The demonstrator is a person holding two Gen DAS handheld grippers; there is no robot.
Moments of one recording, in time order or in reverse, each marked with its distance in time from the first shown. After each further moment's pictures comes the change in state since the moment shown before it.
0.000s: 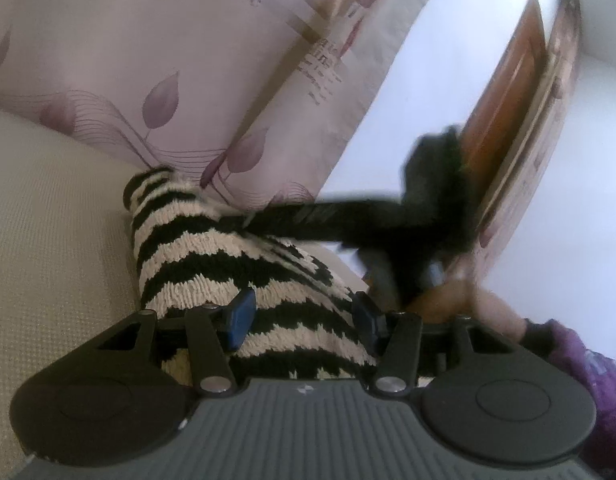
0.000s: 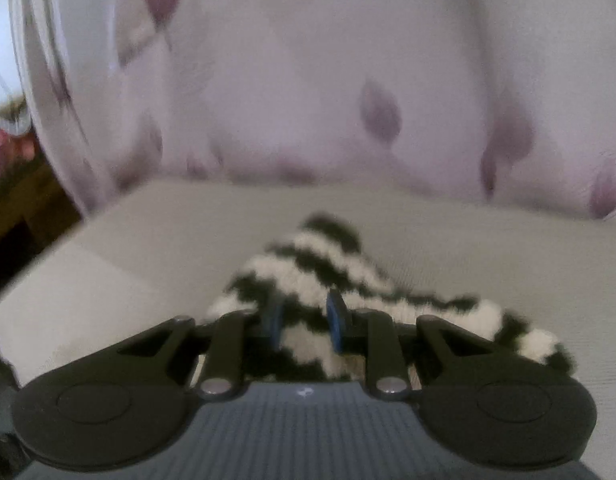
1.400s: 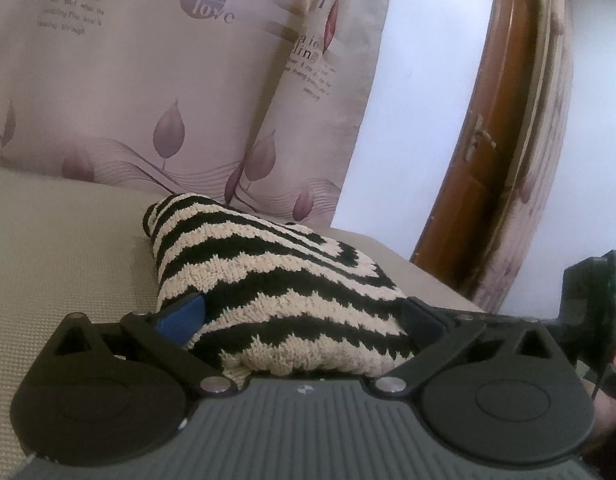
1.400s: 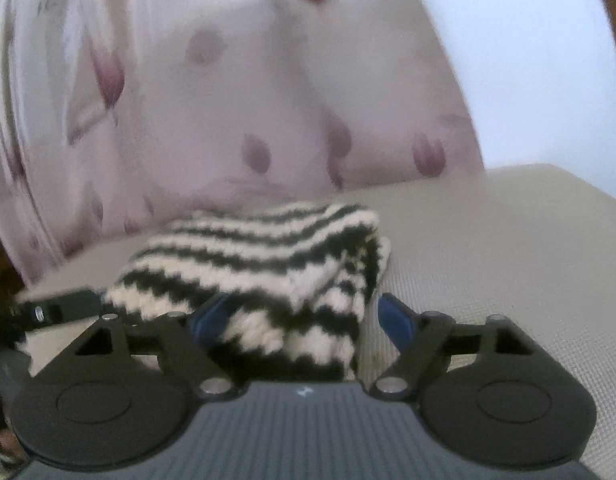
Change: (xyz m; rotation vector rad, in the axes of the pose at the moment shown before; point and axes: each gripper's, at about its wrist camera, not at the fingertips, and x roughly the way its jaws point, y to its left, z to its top) left arm -0.007 -0.029 -0.020 0.221 -0.005 0.174; right arm -0.136 -0.011 -0.164 0.181 -0.325 -0.237
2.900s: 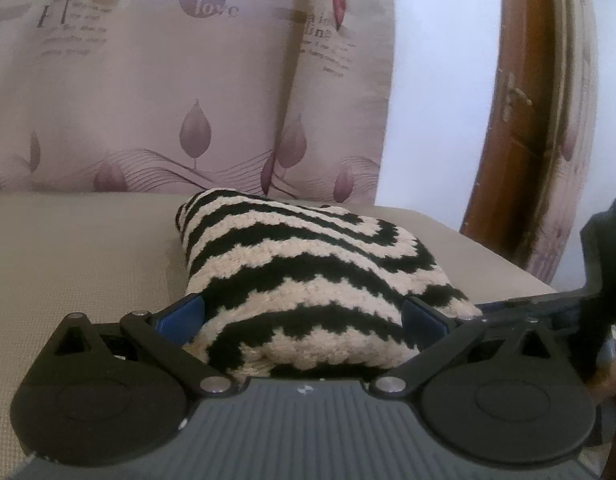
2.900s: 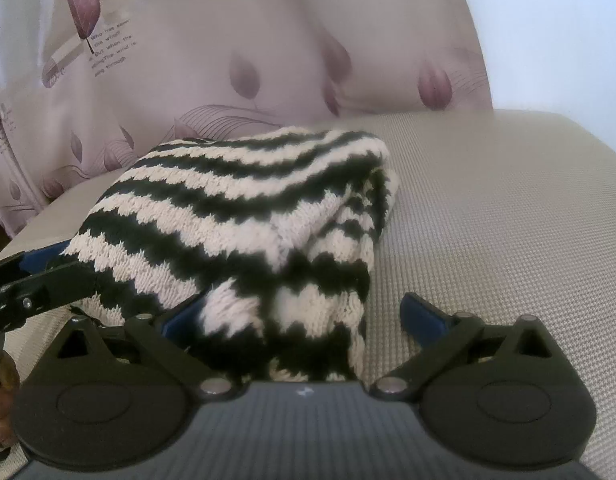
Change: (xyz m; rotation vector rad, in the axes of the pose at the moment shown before) left arm 0.012 -0.016 0.001 0.099 0.055 0.175; right arm 0.040 0.001 -0.002 0.010 0.214 -0.036
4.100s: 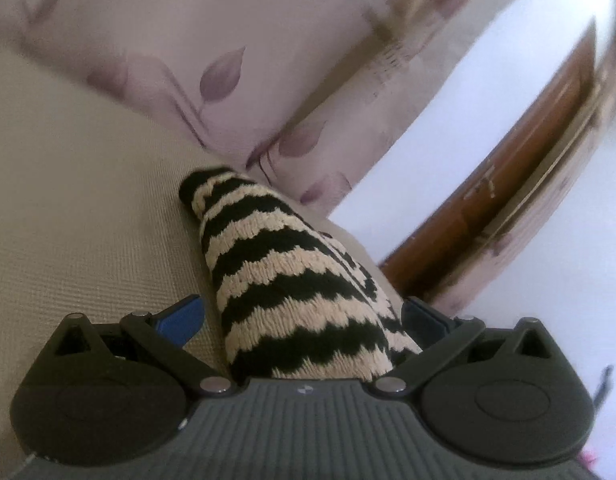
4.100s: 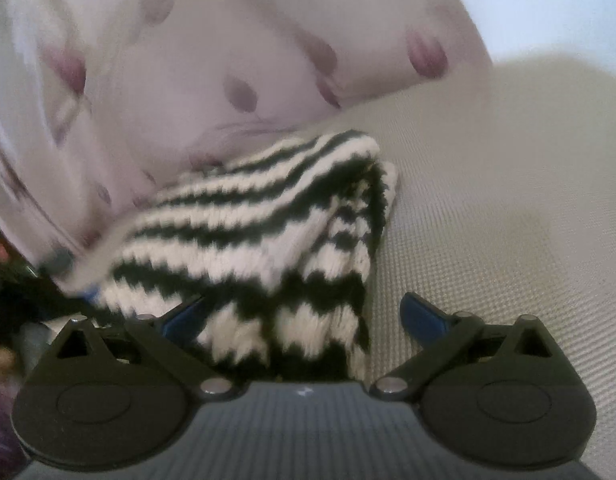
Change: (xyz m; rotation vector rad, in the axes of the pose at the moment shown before) left arm 0.035 0.124 0.030 -0.473 0.134 -0.378; right arm -0.004 -0.040 0.015 0.262 0.036 0.194
